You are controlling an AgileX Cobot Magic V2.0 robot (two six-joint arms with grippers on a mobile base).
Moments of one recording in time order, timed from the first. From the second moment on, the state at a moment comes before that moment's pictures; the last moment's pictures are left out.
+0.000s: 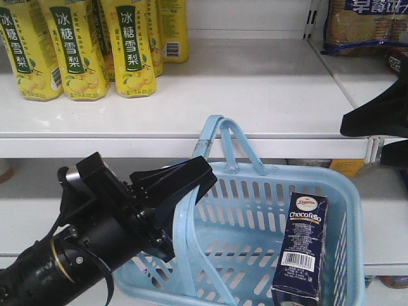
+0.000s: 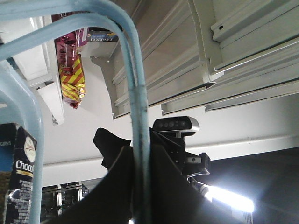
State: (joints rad) left arm -0.77 1.35 -0.47 0.21 -1.12 -1.85; right arm 0.03 1.04 -1.28 0.57 1.26 0.25
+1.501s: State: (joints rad) left arm -0.77 1.35 -0.47 0.21 -1.12 -1.85; right arm 0.55 1.11 -1.28 0.26 1.26 0.66
